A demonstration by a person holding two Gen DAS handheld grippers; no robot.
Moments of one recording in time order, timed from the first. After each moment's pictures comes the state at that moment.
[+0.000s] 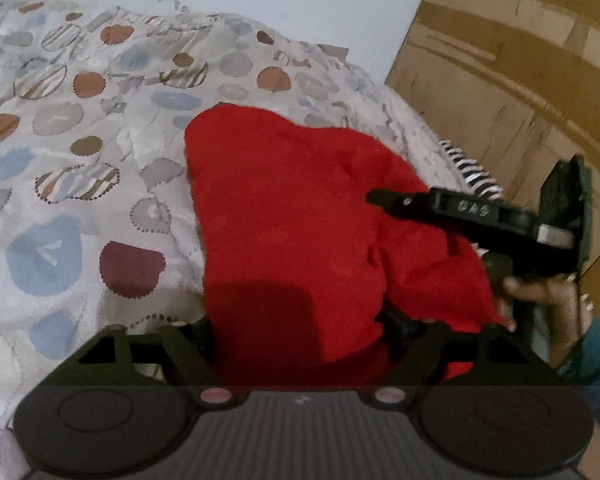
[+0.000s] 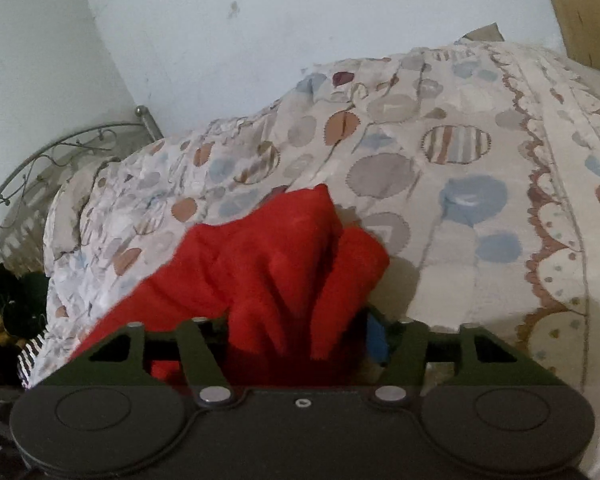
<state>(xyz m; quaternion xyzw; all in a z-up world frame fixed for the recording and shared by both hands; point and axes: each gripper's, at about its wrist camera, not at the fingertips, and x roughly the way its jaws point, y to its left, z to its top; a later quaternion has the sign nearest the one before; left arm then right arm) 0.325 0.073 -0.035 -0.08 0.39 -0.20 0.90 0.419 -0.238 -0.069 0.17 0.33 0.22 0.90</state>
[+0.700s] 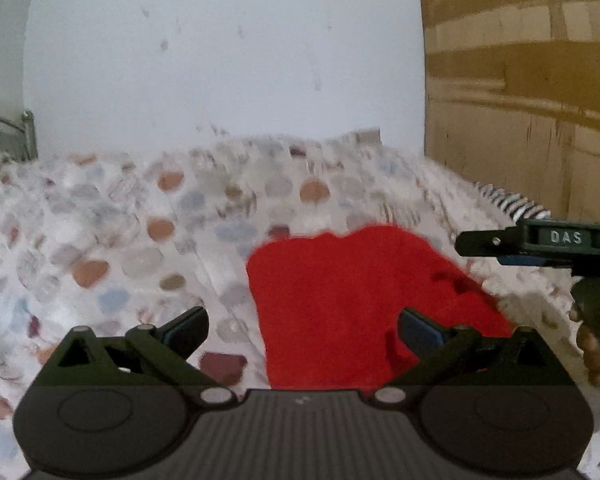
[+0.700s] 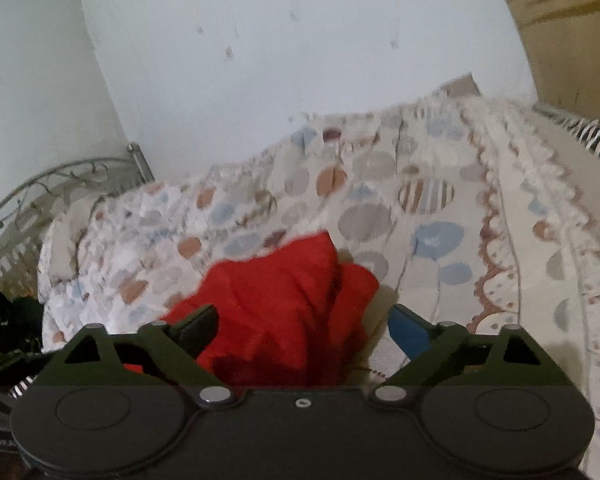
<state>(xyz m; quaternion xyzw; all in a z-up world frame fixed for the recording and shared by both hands) 0.258 0.054 0.028 0.04 0.23 -0.09 0.97 0.333 -0.245 -0.012 0.17 0.24 0.17 0.94</state>
